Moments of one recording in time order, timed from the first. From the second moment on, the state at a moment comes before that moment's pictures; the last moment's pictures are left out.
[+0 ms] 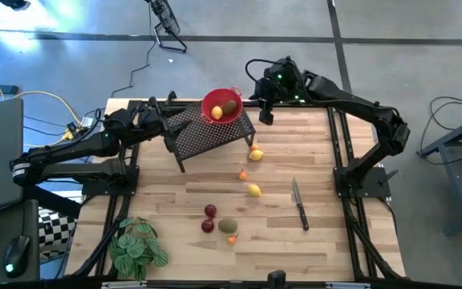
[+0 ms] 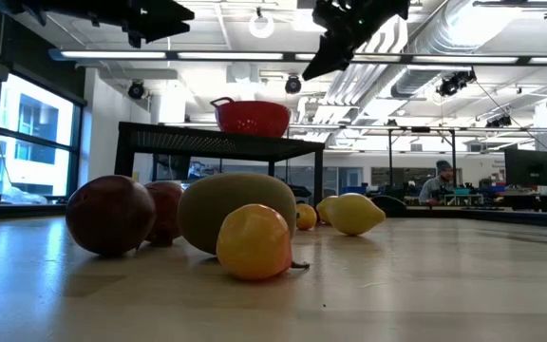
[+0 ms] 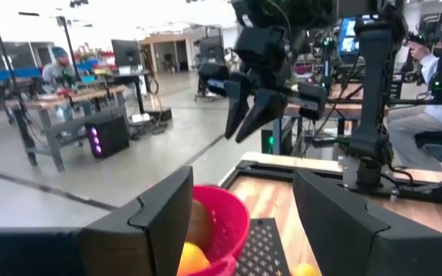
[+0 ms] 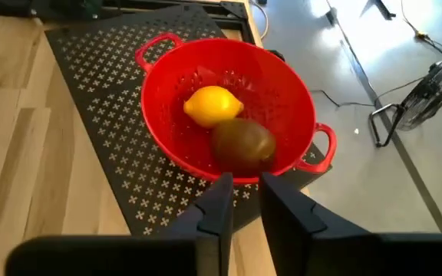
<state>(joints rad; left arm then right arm) 0.35 0.69 0.60 0.21 -0.08 0.08 -0.55 1.57 1.52 -0.58 -0.21 -0.36</state>
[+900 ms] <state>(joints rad) 0.35 0.70 0.60 0.11 -0.15 0.05 -0.60 1.50 1.01 -0.28 -0.36 -0.05</state>
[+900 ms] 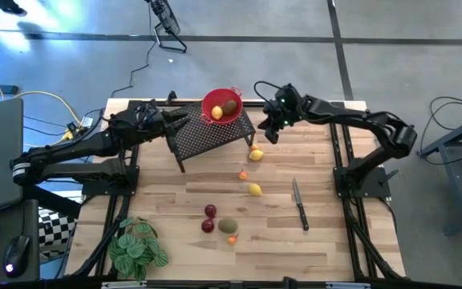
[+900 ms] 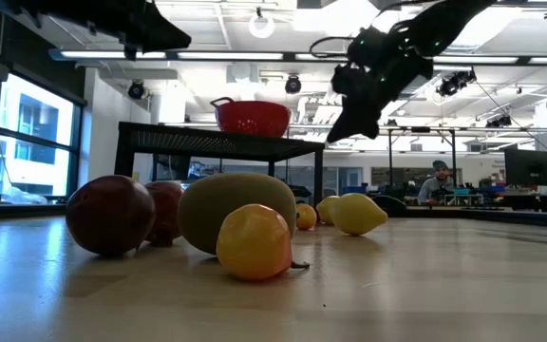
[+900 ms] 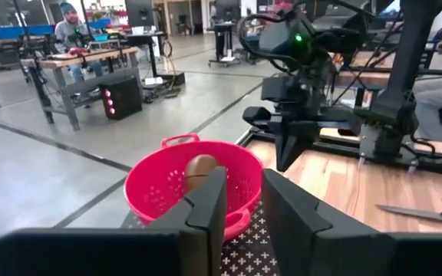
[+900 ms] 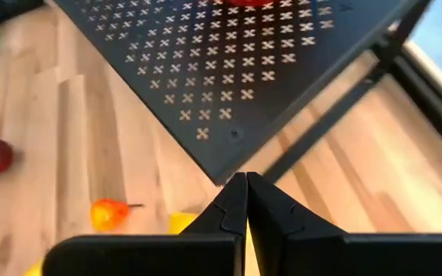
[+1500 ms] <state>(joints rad) 0.35 0.43 0.60 -0.02 -0.10 0.04 -0.42 1.16 0.67 0.00 -0.08 0.09</state>
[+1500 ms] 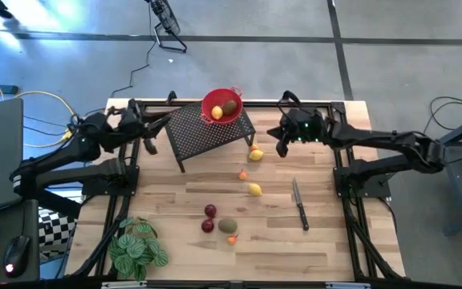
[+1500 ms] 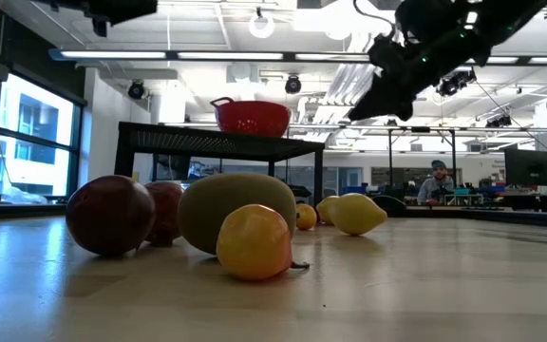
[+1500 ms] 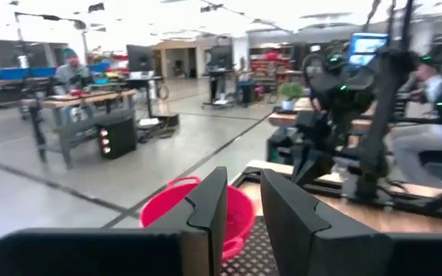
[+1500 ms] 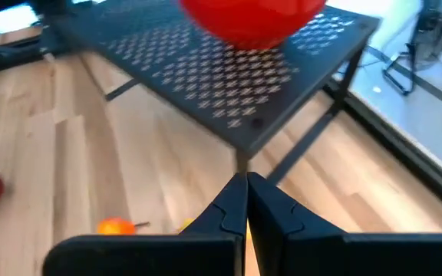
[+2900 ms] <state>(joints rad) 0.35 0.42 0.60 -0.10 -0.06 0.01 -0.21 1.52 0.61 0.23 0.07 0.00</state>
